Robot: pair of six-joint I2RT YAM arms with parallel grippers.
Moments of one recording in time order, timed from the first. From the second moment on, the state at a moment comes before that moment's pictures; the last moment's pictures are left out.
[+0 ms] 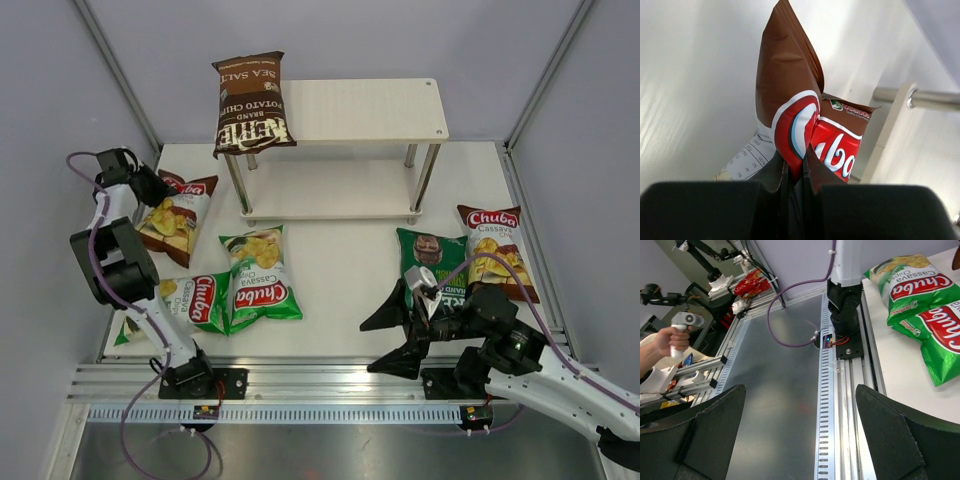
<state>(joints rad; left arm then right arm) 0.42 1.97 1.53 -0.40 0.43 -0.41 1.00 0.41 0.52 -0.05 -0.67 0.44</state>
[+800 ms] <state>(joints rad) 0.42 0.64 1.14 -0.60 0.07 -0.81 1.00 0.84 0.55 0.27 -0.36 0.65</state>
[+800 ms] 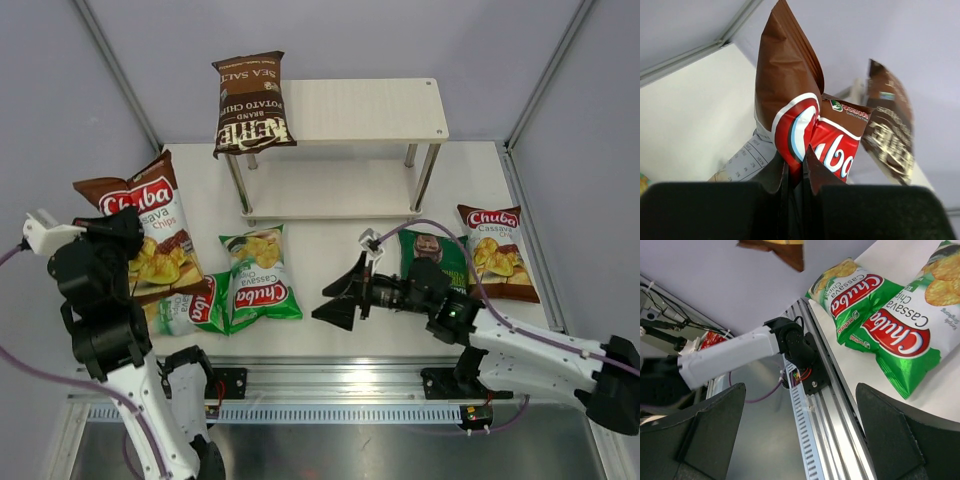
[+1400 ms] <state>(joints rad) 0.31 0.46 1.32 -0.74 0.44 -1.25 1.30 1.36 0.74 0.93 -0.12 0.67</state>
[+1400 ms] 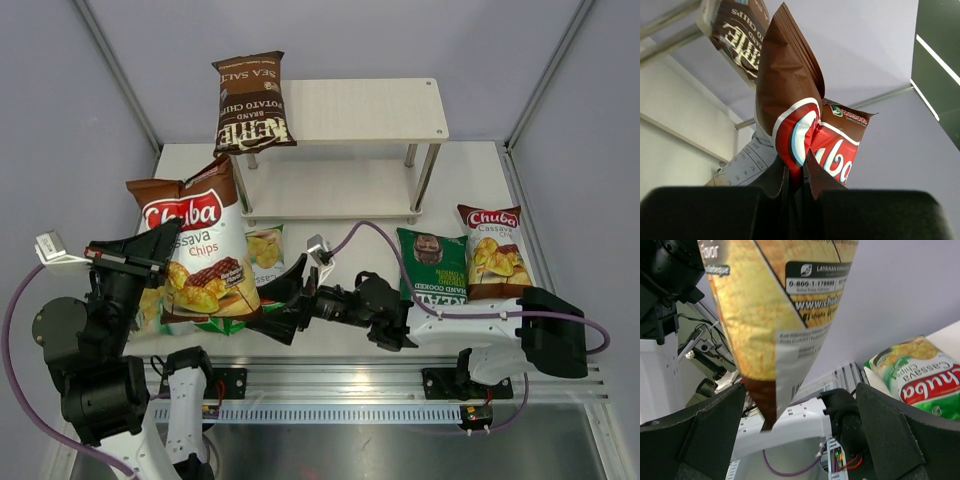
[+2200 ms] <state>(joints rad) 0.16 0.46 1.23 -0.45 0.63 -1.24 1.35 1.32 0.89 0.76 -0.10 0.45</state>
